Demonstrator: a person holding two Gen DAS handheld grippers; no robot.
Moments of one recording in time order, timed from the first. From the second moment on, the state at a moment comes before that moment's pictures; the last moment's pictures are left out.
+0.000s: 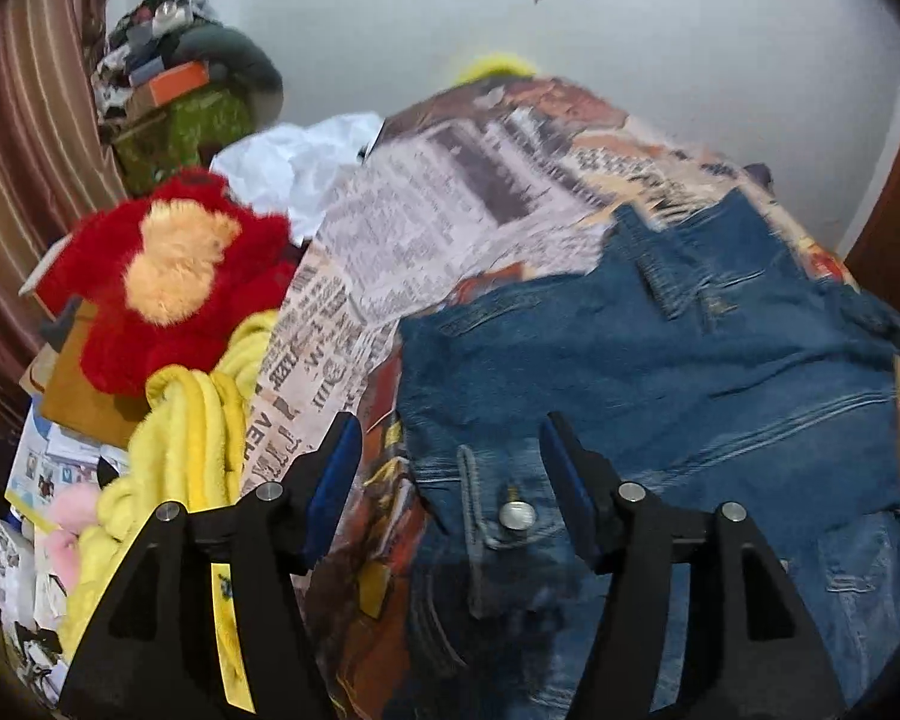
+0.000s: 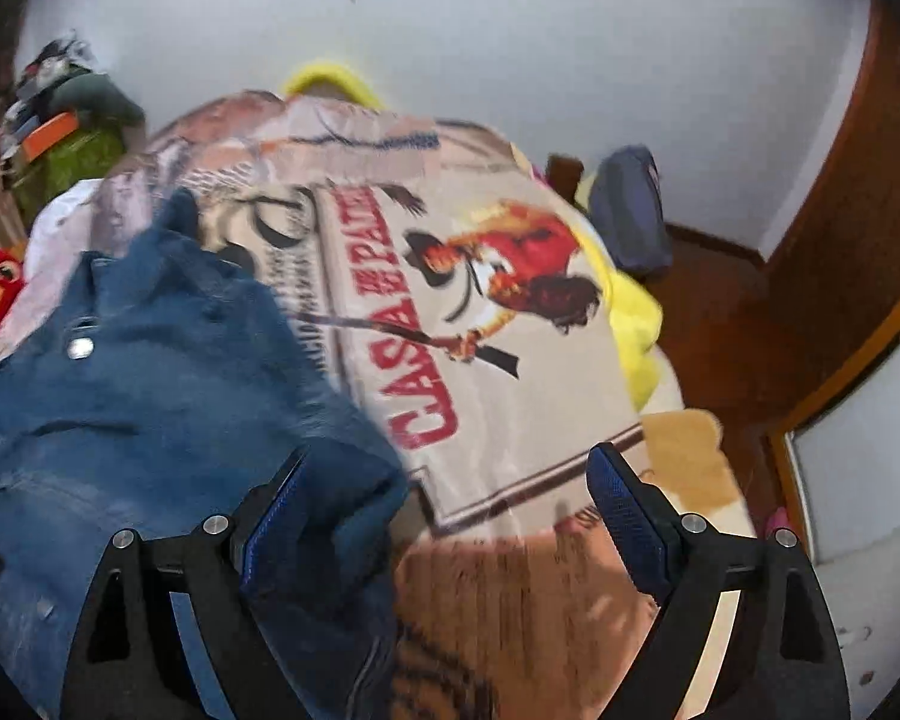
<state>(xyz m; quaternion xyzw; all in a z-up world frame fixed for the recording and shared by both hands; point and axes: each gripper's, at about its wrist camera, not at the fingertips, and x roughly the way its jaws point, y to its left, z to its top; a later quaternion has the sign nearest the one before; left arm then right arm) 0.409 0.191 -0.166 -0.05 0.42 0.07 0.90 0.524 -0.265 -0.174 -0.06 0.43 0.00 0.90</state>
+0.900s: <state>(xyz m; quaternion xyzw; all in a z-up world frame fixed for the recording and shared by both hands) 0.206 0.133 -0.083 -0.03 0.30 0.02 0.95 0.266 -0.223 -0.070 -0.05 0.34 0.14 0.93</state>
